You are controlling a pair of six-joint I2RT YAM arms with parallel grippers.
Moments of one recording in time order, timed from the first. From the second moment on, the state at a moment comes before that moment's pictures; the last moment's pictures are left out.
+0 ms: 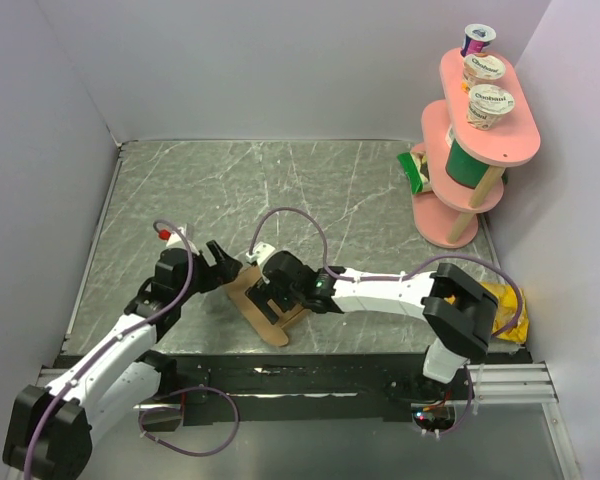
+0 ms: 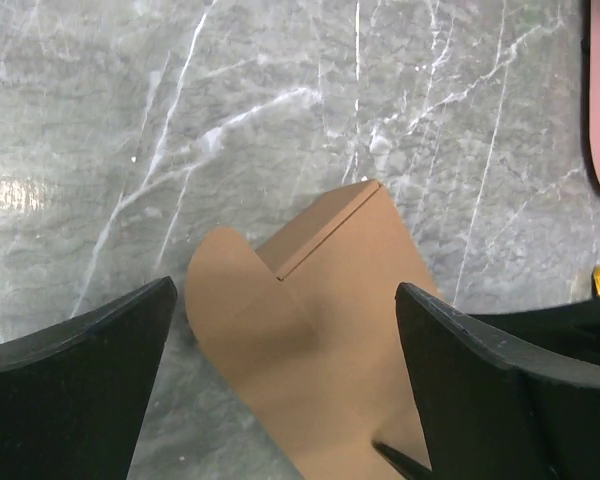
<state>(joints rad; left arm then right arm) -0.36 0.85 0.37 -0.03 0.02 -0.70 1.10 1.64 1.02 -0.21 0.15 0.18</state>
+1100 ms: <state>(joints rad) -0.40 1.04 0.15 0.30 0.16 -0.89 1.10 1.68 1.03 -0.18 0.18 0.20</state>
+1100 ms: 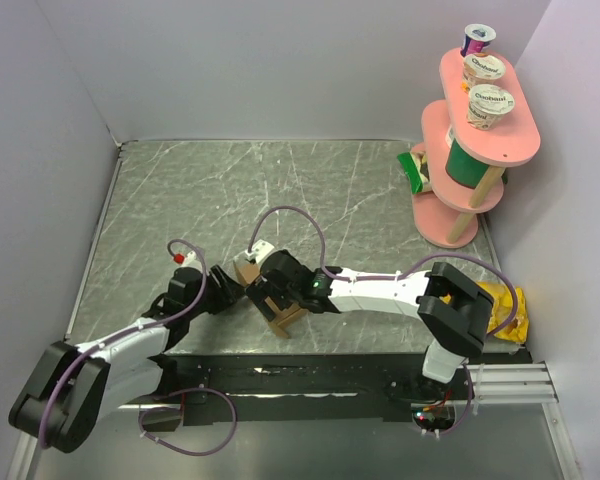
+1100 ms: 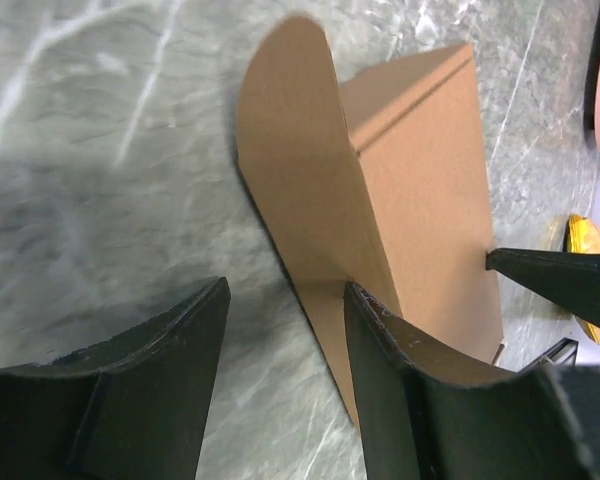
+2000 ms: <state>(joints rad) -0.54 0.83 0.17 0.22 0.06 -0.94 1.08 1.71 1.06 -0.19 0.27 0.25</state>
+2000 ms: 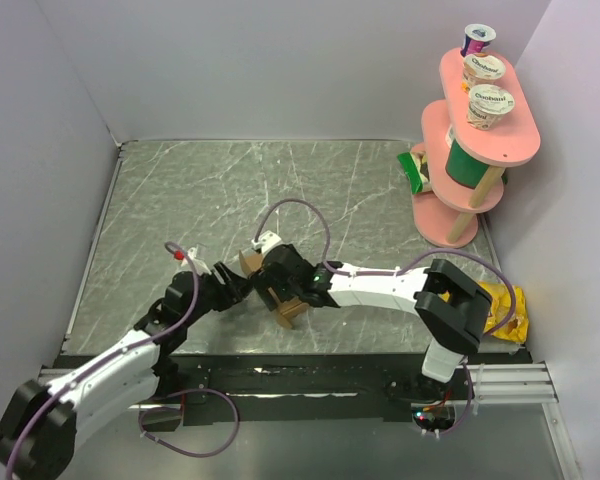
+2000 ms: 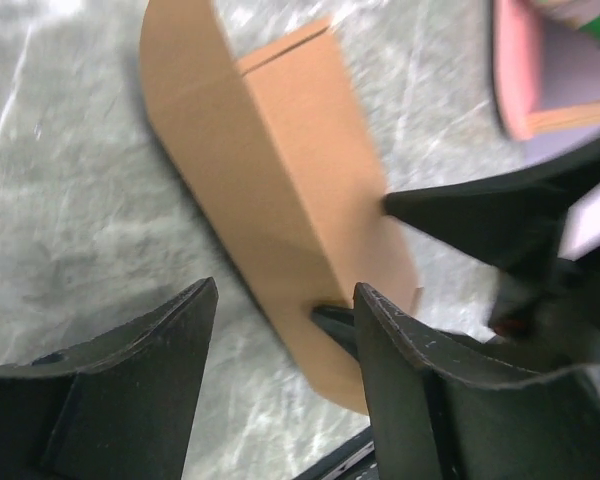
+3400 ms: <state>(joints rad) -0.34 1.37 0.54 0.49 0.37 -0.60 0.37 1.79 1.02 -0.12 -0.92 0.10</state>
